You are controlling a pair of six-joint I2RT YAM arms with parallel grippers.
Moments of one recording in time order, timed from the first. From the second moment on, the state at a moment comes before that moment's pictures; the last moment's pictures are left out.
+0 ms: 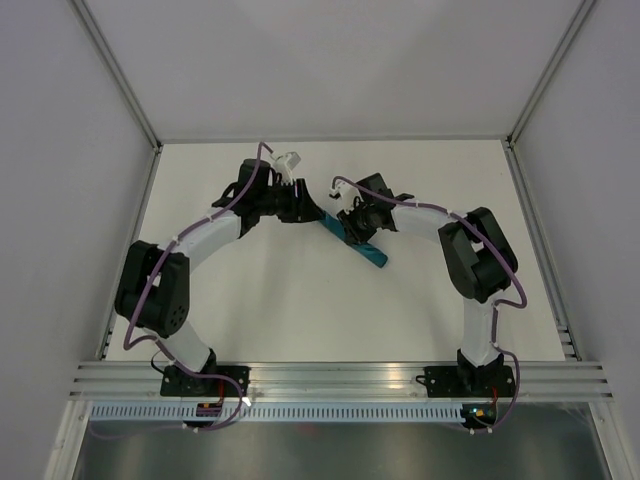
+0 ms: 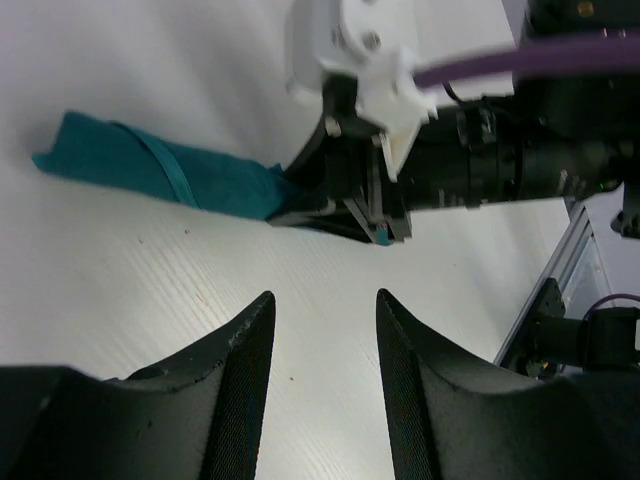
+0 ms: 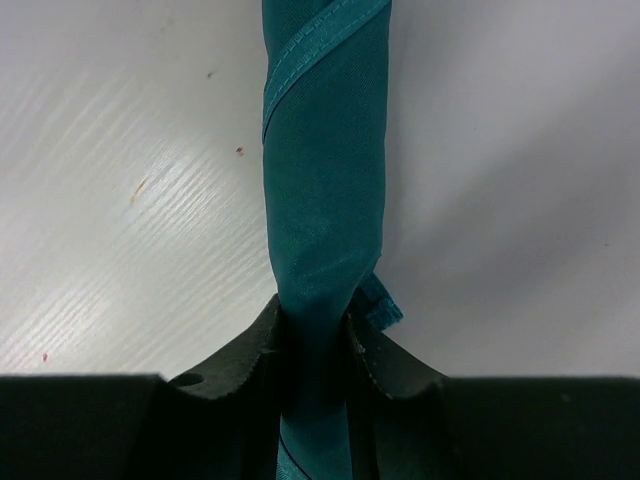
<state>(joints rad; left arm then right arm) -0.37 1.68 1.14 -0.05 0.60 -0.39 0.50 2.00 1.30 -0.29 -0.29 -0.24</state>
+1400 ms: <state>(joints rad) -0.46 1.98 1.14 0.22 0.20 -0.79 0.46 2.16 1.46 -0.11 -0.25 0.42</state>
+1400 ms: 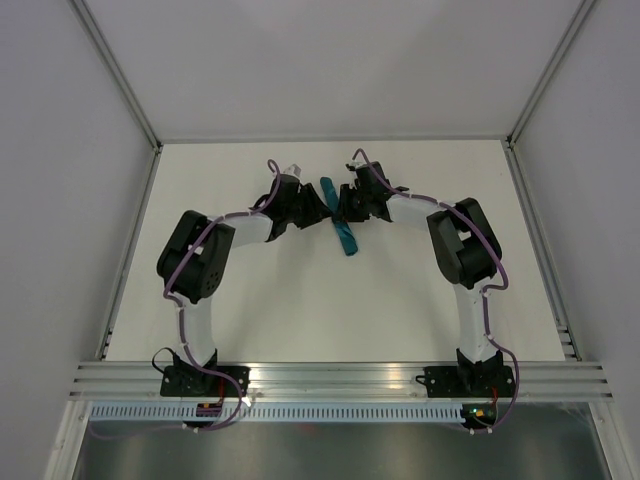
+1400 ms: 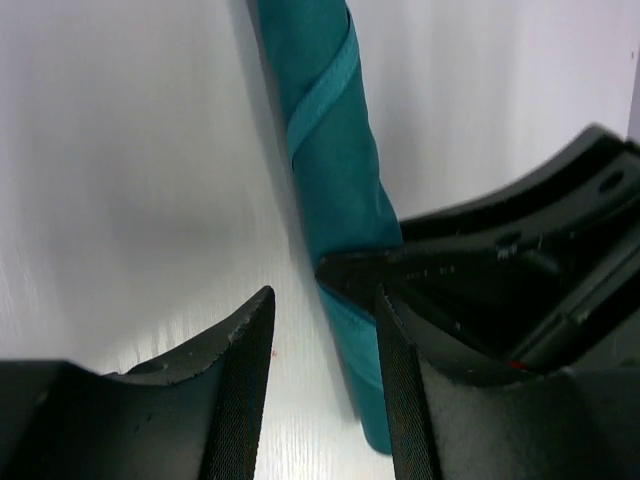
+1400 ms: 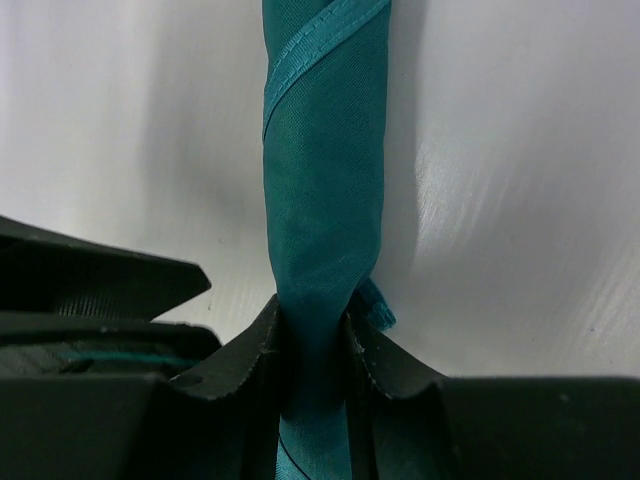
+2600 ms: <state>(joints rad) -0.49 2.14 1.36 0.12 0.05 -0.83 0.45 2.13 1.47 -0.23 -0.31 0.33</state>
